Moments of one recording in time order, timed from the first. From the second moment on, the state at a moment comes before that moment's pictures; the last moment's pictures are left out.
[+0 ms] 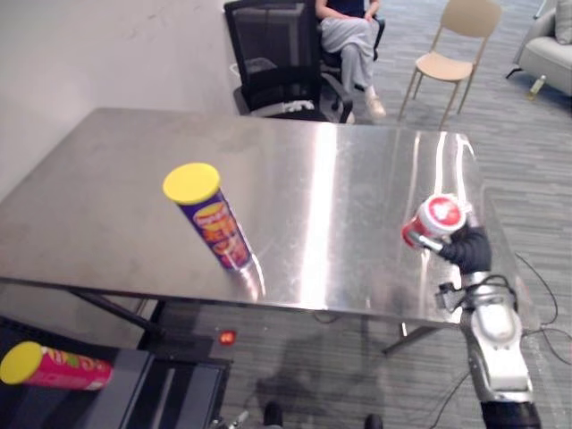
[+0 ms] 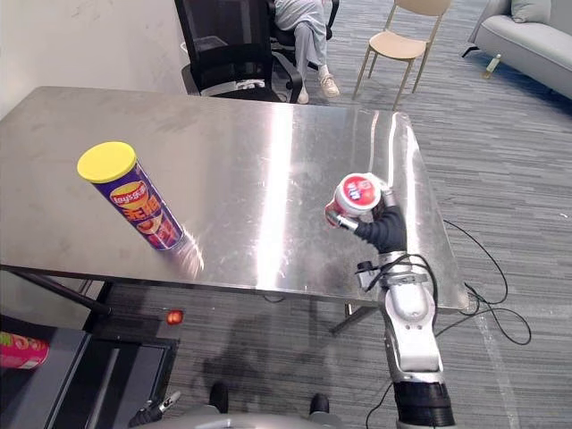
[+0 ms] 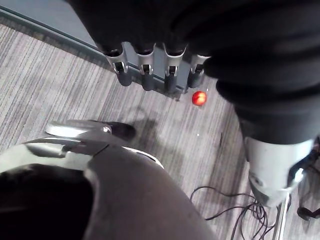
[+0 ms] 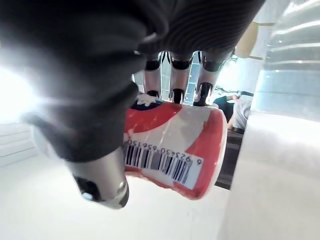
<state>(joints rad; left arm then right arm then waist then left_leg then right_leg) 0.18 0.11 0.24 1.11 -0.06 -0.15 -0.03 -0.04 -0.22 -0.11 -0.25 0.09 -0.25 0.07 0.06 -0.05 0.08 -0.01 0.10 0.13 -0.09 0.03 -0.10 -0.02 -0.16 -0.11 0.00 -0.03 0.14</state>
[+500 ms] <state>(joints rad) 0.18 0.11 0.24 1.10 -0.06 -0.14 -0.02 0.00 -0.22 -0.18 -0.31 0.10 -0.25 0.07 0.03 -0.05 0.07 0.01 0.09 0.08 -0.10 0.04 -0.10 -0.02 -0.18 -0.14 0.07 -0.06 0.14</state>
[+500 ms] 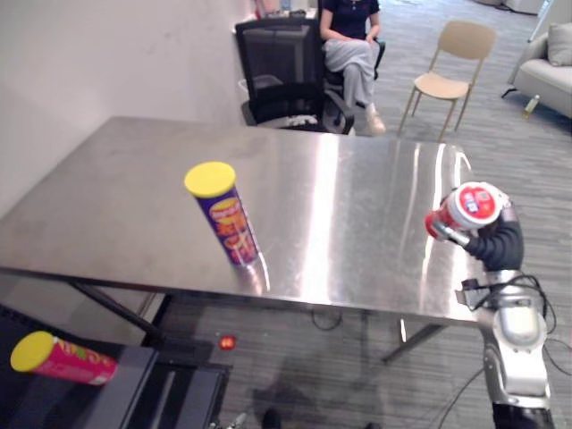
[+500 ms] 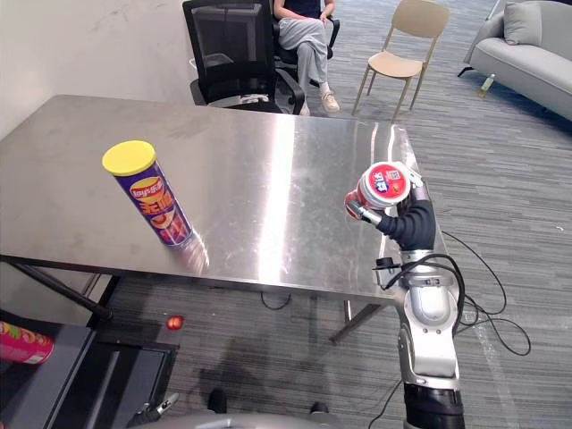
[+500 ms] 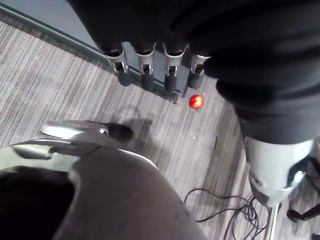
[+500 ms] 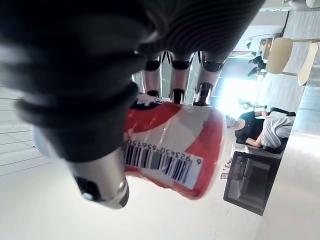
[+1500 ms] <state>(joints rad) 0.24 0.05 0.45 1.11 -0.14 -0.10 -0.07 0.04 -0.15 -0.27 -0.19 0.11 -0.22 0.03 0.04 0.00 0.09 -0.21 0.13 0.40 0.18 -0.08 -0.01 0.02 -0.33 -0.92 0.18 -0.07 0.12</state>
